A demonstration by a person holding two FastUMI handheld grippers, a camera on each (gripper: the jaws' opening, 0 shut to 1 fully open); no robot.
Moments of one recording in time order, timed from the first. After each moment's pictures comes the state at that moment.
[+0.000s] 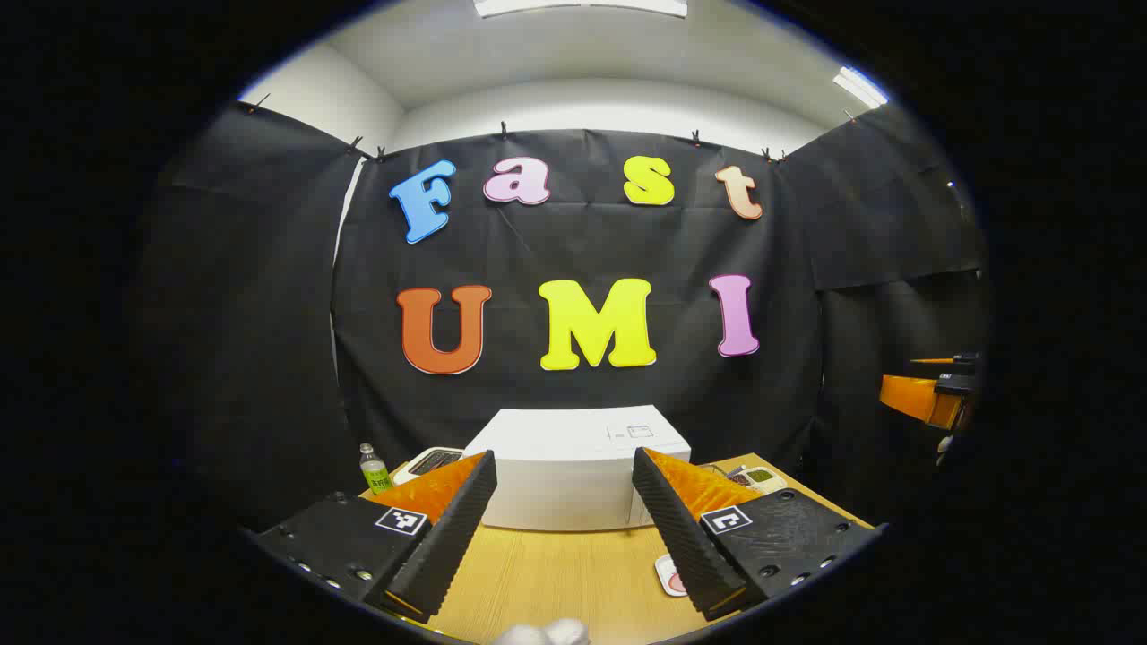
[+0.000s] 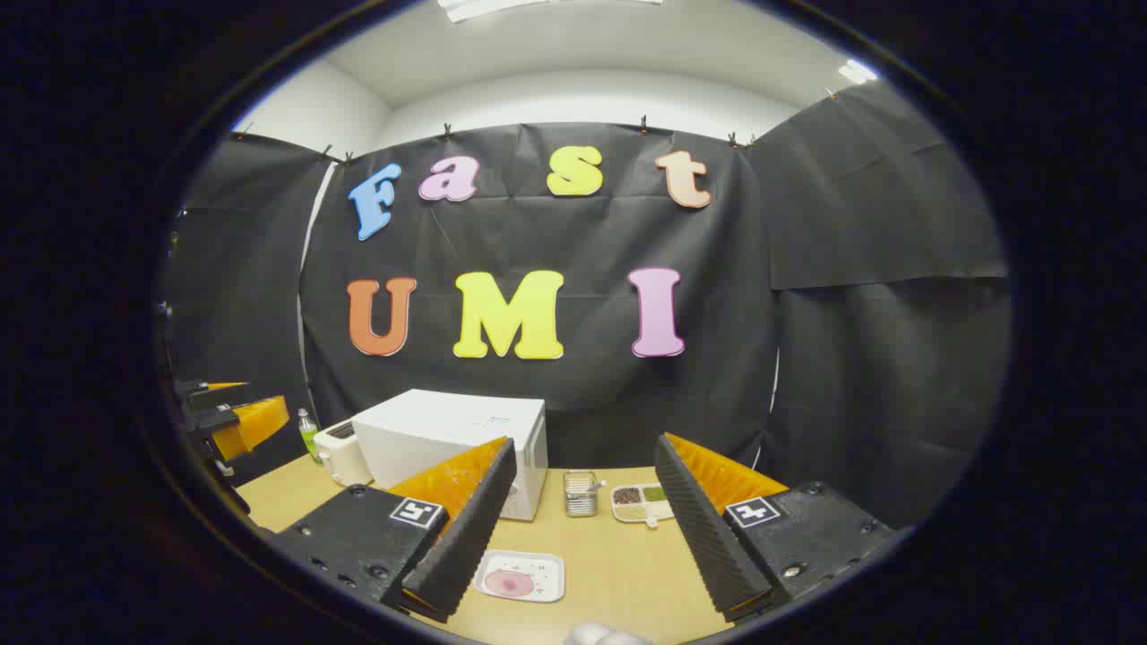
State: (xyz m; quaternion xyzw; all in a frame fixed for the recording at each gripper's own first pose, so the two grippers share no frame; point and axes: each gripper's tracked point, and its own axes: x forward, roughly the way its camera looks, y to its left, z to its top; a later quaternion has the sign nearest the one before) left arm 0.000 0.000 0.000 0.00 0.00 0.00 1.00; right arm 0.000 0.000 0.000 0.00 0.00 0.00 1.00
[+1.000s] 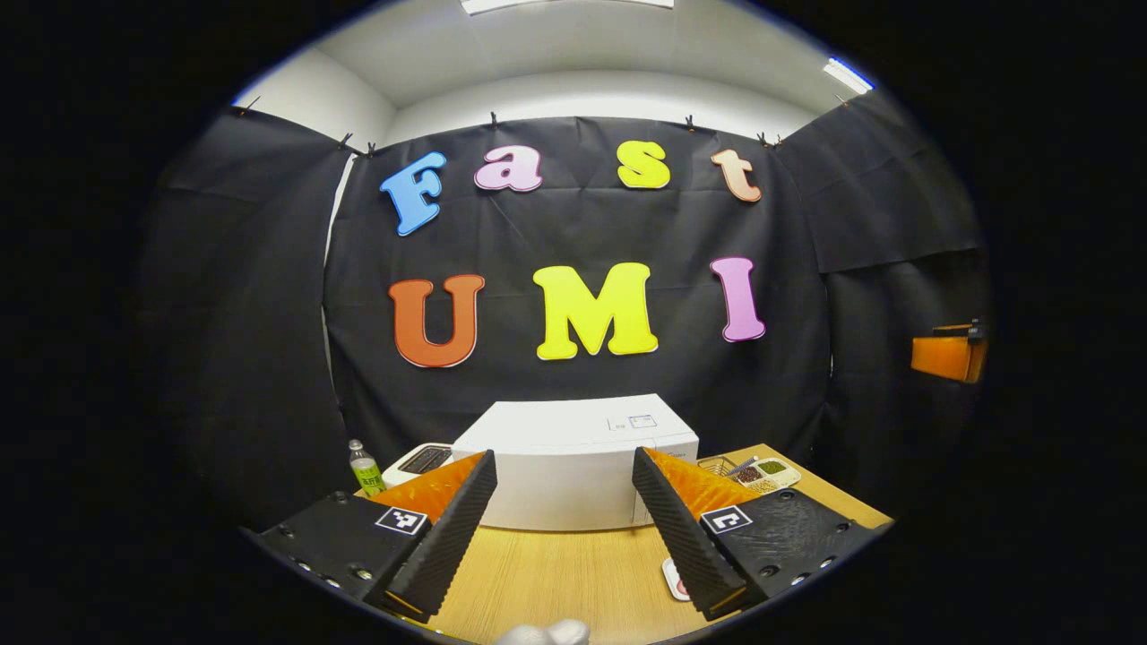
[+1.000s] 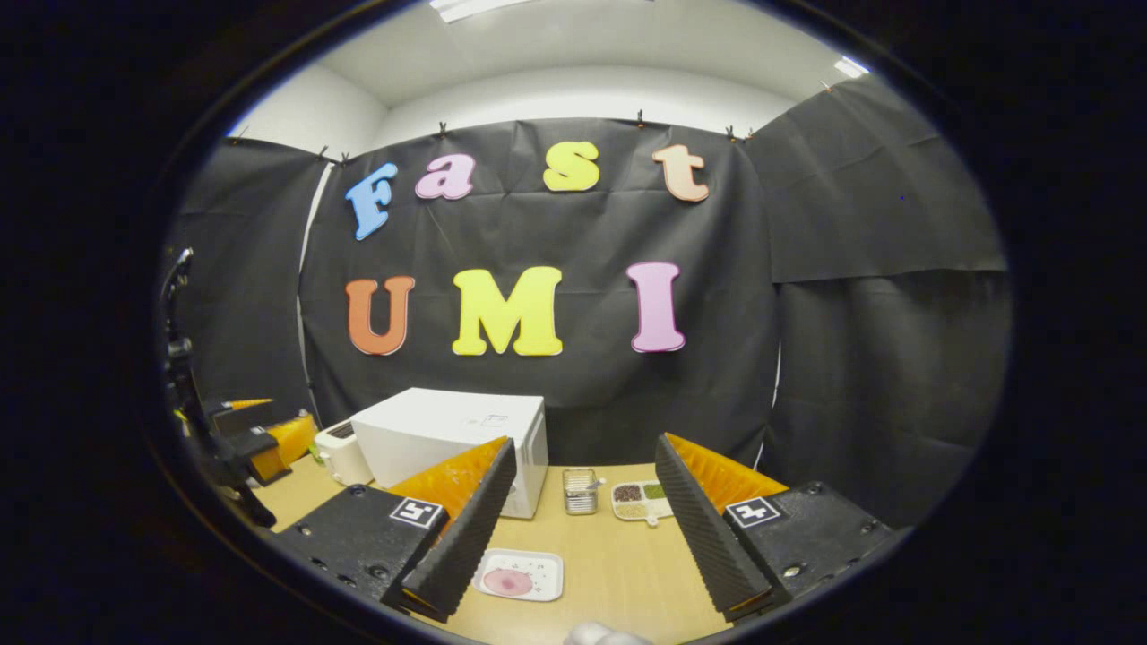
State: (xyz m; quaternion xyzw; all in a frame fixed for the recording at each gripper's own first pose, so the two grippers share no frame) left arm 0.042 -0.024 -0.035 0.02 0.00 0.00 1.00; right arm 0.006 -0.014 0.004 0.01 0.00 0.00 1.00
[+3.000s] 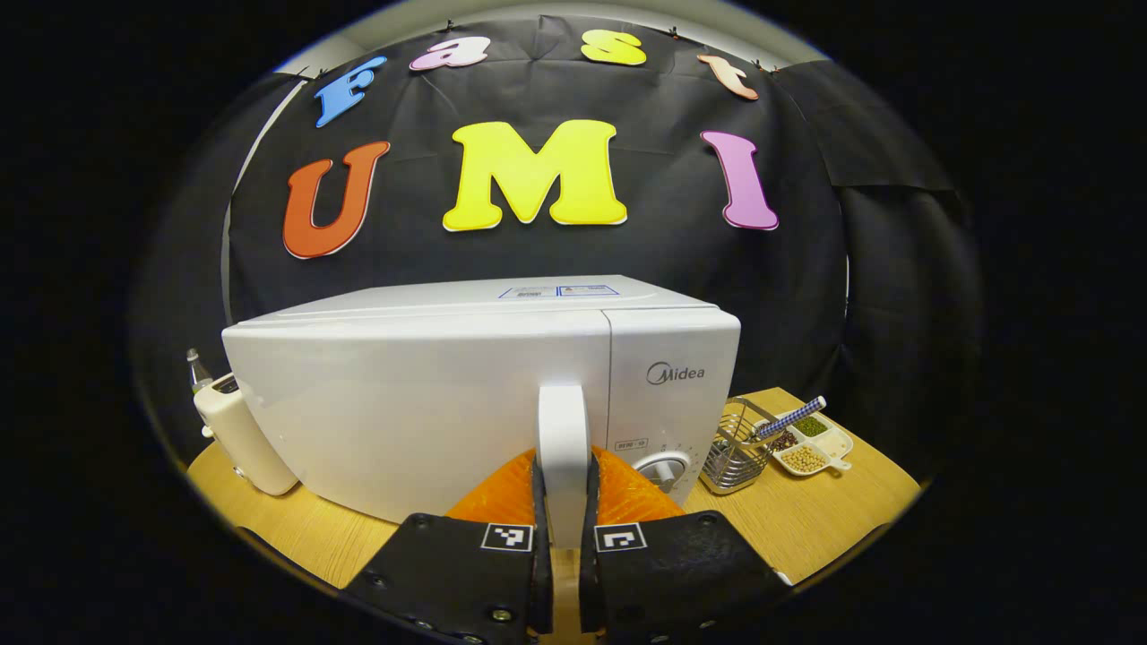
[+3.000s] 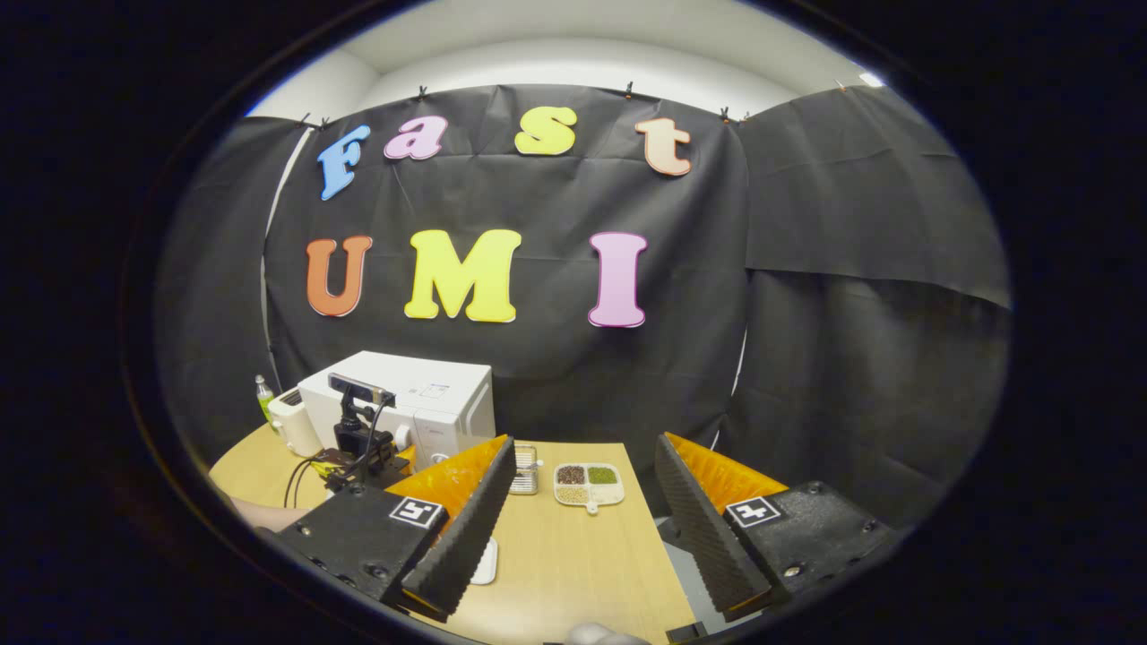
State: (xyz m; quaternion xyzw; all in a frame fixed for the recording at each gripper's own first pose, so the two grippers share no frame) left arm 0.267 -0.124 -0.234 -0.01 0.12 -0.05 0.99; right arm 0.029 -0.081 0.001 -0.03 0.07 -0.05 1.00
